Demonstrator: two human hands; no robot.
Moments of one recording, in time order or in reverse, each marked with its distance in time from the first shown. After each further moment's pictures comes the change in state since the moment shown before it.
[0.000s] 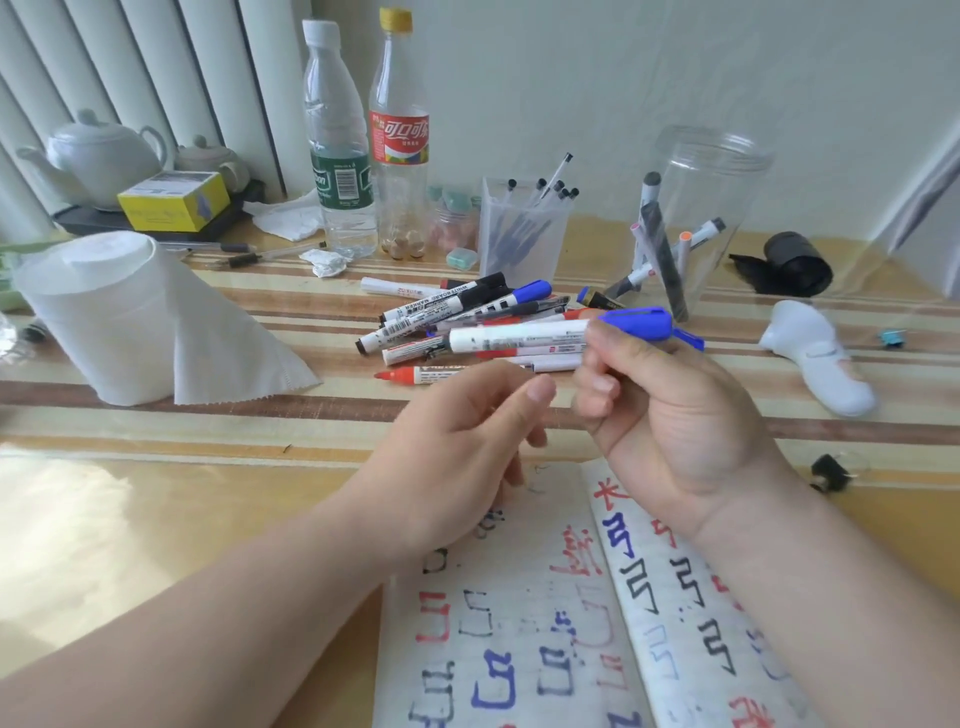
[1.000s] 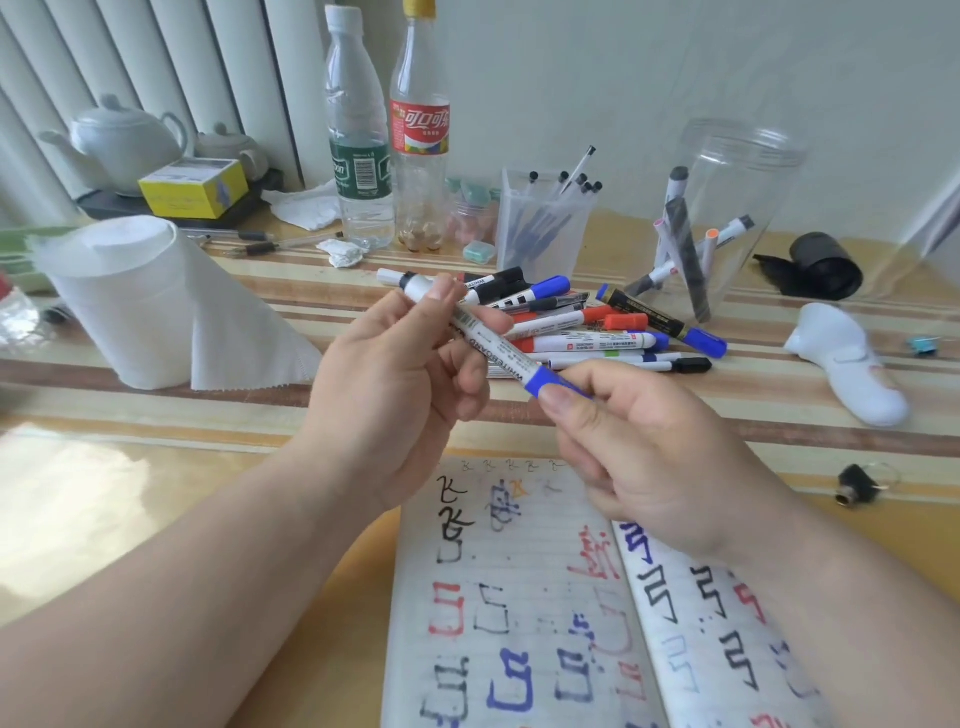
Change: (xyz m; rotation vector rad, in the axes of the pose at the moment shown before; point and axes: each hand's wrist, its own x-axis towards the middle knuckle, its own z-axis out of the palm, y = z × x) left_hand 0.018 0.007 -0.024 -0.859 0.227 0.006; right_hand -0.017 0.003 -0.002 -0.789 -0.255 0.126
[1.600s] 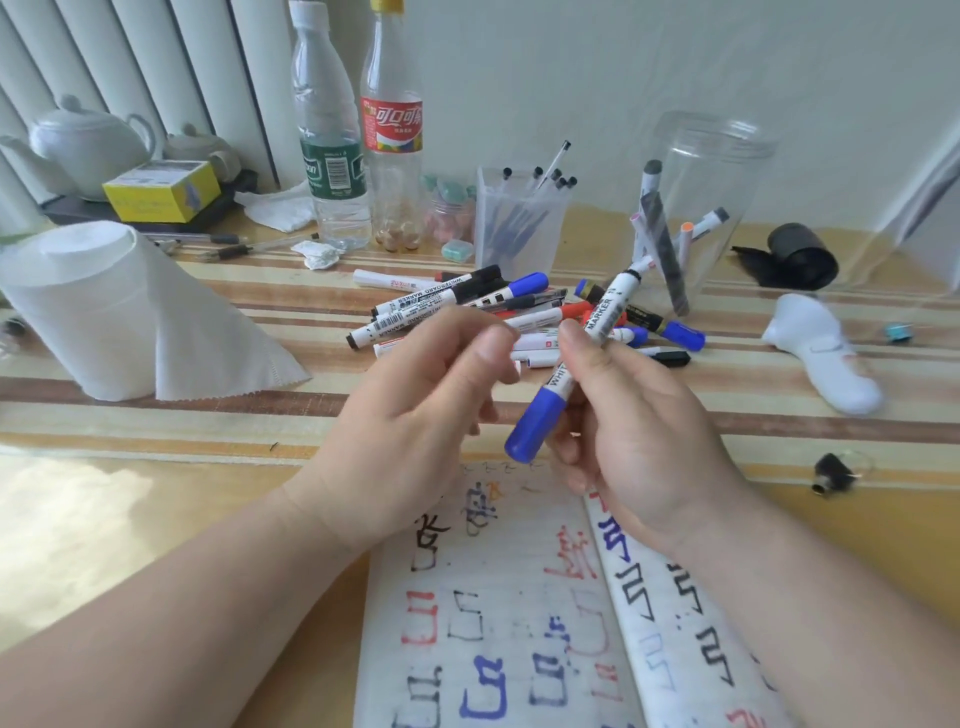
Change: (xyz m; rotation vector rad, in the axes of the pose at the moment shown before) left_hand -0.013 -0.014 0.000 0.731 -0.271 0.249; right_hand 0.009 0.007 0.006 0.311 0.271 -0.042
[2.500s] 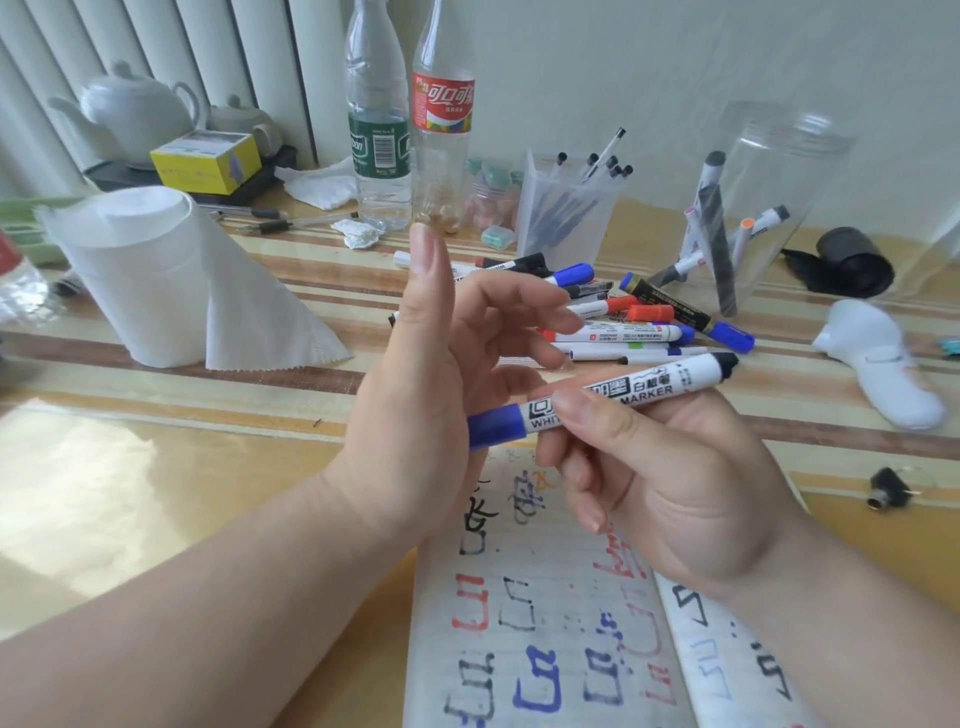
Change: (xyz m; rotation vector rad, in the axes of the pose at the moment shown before) left_hand -0.002 0.006 -0.001 -0.563 0.108 -0.137; right_hand -0.021 -0.004 0.019 0.121 -0.247 0.014
